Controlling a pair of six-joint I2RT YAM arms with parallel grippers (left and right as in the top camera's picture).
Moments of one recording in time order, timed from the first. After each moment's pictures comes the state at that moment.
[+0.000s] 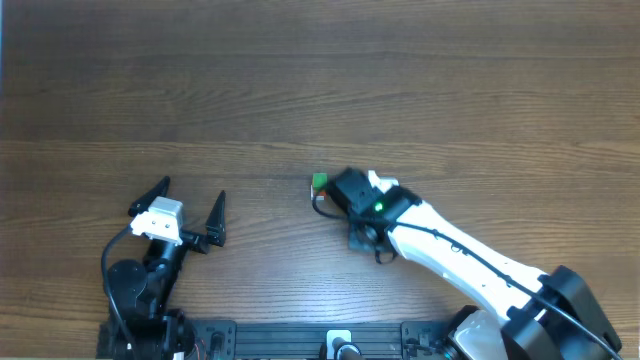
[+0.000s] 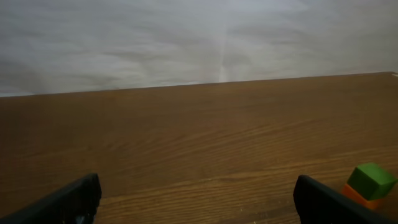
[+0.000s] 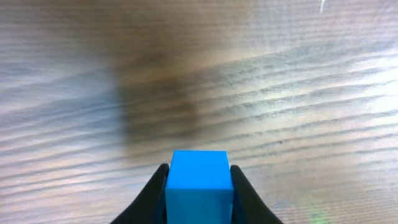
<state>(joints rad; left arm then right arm) 0.03 0.01 0.04 -0.11 0.29 -0.02 0.73 1.47 0.87 -0.92 0.12 0.78</state>
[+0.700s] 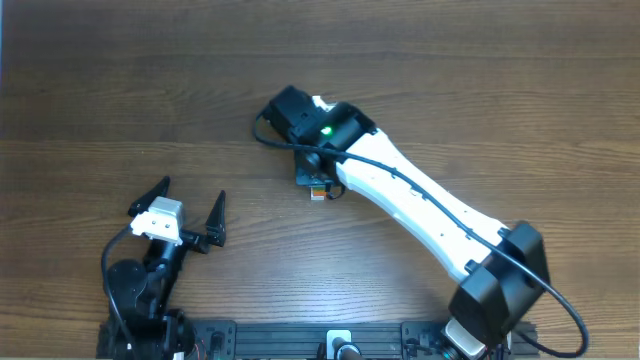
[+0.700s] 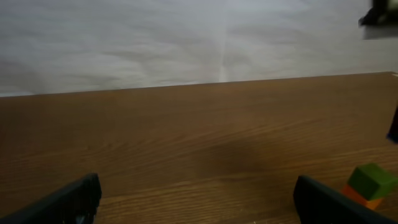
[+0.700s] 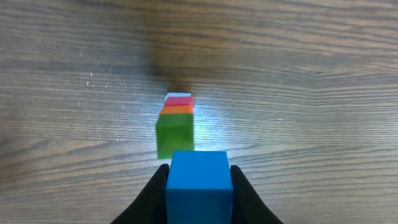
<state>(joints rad) 0.03 0.01 0.04 -0.11 0.29 -0.02 0.77 1.80 1.60 -1.22 0.16 0.73</state>
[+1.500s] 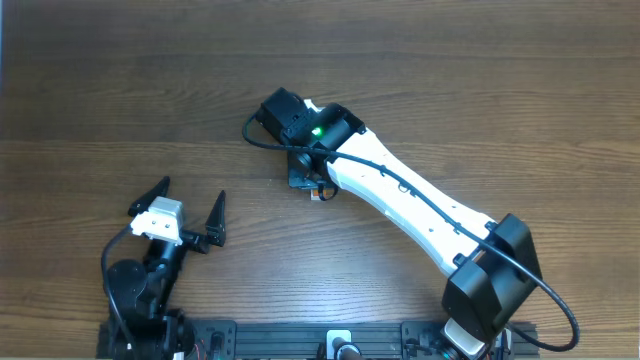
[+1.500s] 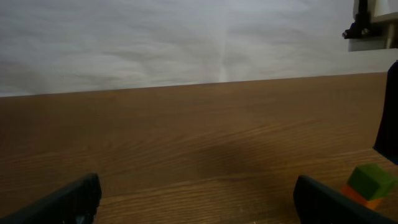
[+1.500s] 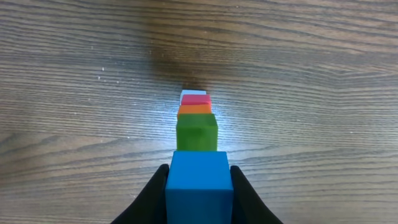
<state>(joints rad) 0.03 0.01 0.04 -0.11 0.29 -0.02 0.78 1.82 1.60 -1.19 0.13 0.73</state>
